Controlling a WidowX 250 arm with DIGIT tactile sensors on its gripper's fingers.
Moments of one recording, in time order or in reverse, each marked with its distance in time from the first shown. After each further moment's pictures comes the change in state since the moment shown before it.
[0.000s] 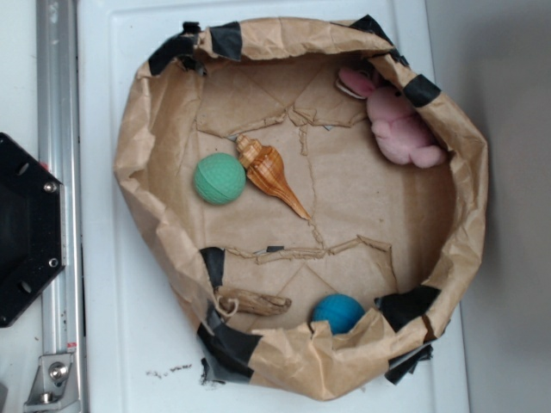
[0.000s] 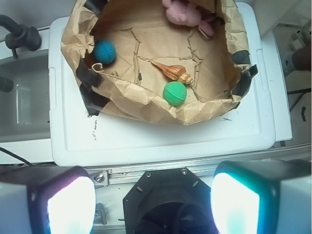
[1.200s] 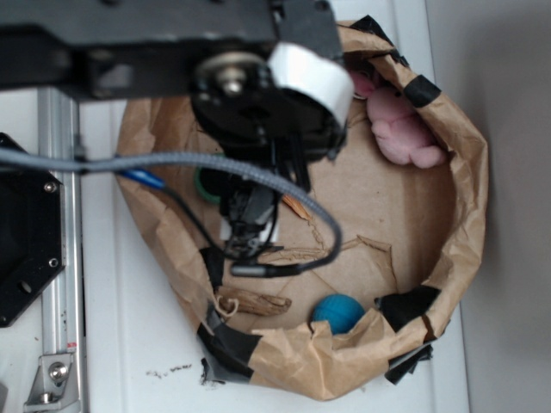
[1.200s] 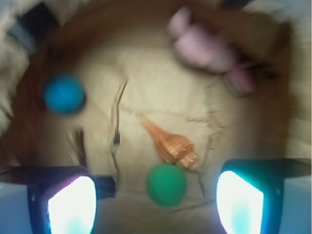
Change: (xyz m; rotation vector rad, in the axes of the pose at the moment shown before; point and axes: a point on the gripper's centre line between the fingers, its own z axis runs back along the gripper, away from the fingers) arm 0.107 0.034 -0.141 -0.044 0.068 -0.237
